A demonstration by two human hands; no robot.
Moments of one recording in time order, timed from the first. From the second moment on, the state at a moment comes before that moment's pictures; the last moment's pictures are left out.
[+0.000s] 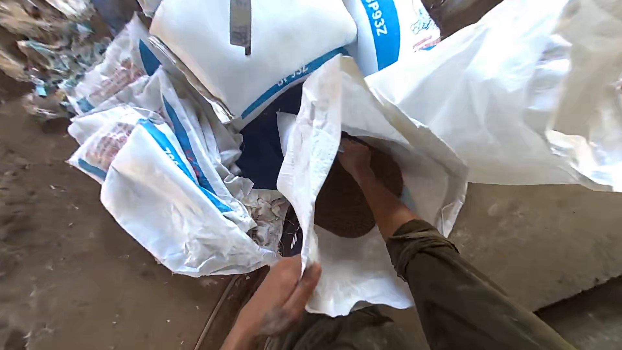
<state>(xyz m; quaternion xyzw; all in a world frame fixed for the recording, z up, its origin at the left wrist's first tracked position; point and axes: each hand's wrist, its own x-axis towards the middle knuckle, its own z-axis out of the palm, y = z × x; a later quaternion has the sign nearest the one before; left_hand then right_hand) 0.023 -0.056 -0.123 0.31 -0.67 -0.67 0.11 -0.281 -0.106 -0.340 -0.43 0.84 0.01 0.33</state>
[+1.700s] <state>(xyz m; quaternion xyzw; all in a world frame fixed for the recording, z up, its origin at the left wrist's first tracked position) 0.249 0.183 -0.253 0.80 -0.34 -0.50 -0.04 -0.466 0.244 -0.040 -0.28 0.83 -0.02 0.49</state>
